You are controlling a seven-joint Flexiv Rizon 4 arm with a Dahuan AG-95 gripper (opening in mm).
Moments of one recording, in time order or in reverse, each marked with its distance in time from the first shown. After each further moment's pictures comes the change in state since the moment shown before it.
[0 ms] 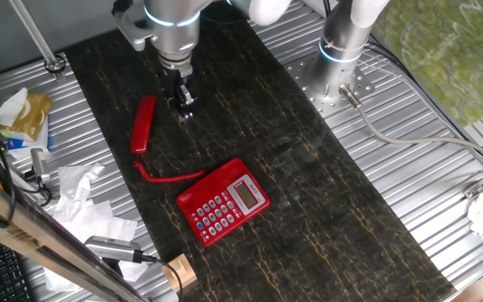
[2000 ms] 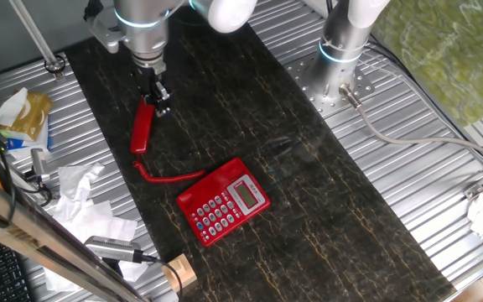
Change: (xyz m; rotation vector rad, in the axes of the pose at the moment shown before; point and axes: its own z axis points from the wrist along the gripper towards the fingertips) arm -0.027 -0.071 0.044 -0.003 0.007 -0.098
